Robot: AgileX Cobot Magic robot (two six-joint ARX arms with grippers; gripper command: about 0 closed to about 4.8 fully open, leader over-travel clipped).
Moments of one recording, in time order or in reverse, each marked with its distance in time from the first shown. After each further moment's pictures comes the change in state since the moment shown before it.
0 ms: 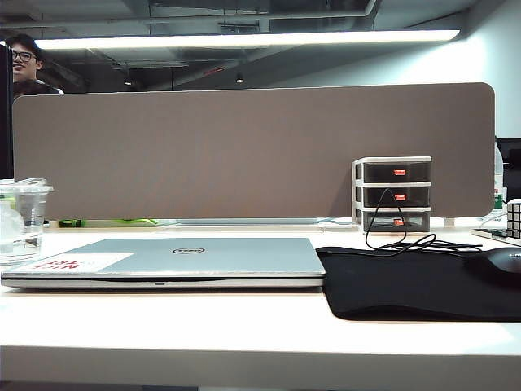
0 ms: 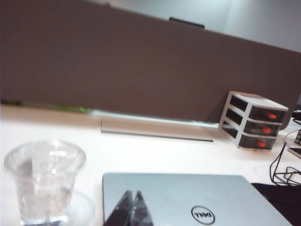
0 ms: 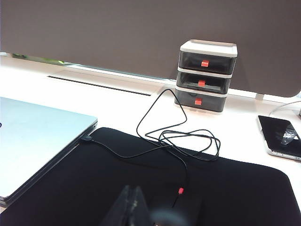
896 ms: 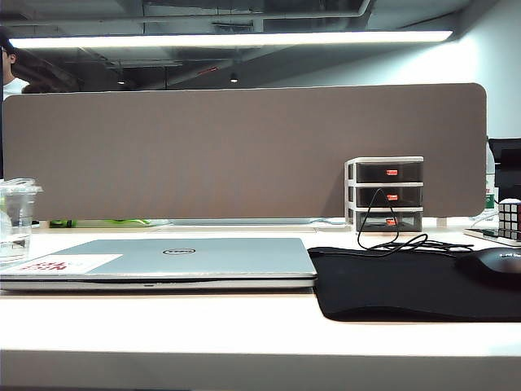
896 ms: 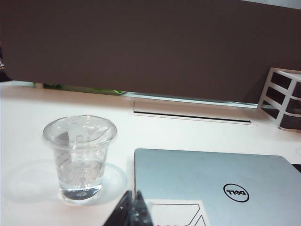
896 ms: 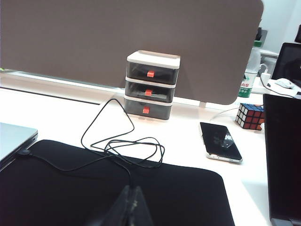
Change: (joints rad) left arm -0.113 -0.311 0.003 -0.415 -0.254 0.122; right arm -0.069 0.000 0.000 0.058 0.095 -0.056
